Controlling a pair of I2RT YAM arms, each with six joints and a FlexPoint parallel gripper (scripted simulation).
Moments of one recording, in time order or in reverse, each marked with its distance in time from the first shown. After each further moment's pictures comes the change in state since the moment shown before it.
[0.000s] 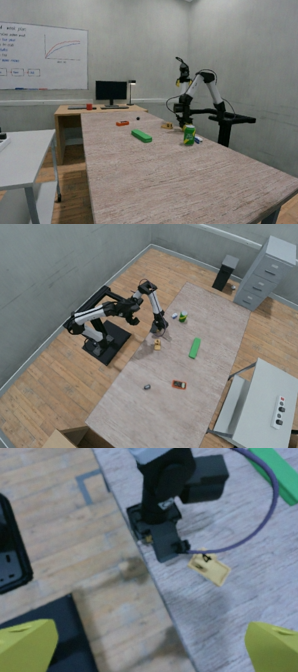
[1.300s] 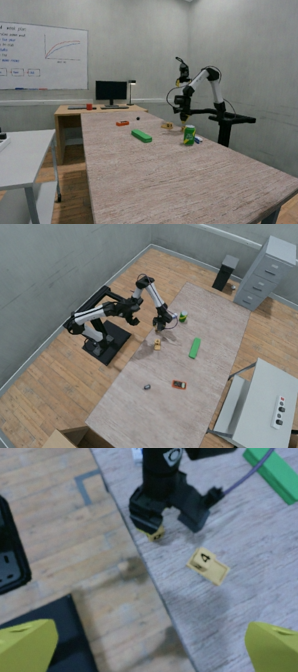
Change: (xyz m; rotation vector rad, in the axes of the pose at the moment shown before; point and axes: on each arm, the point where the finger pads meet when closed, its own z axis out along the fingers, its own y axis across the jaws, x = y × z) left arm -0.001 0.011 -0.067 0.049 -0.147 -0.641; right arm 0.000 -0.002 0.000 0.004 0.000 0.005
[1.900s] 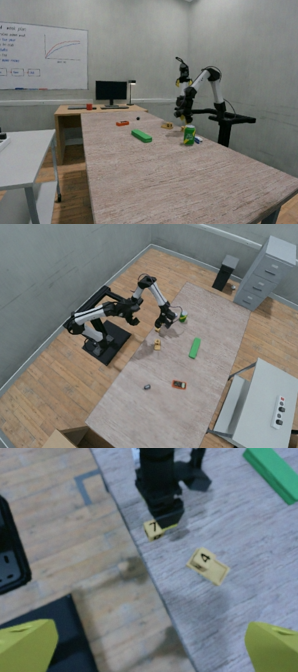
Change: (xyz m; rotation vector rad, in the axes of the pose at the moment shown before) left arm -0.002 0.007 0.001 0.179 -0.087 -0.886; right arm 0.000 0.000 0.000 0.000 0.000 0.000
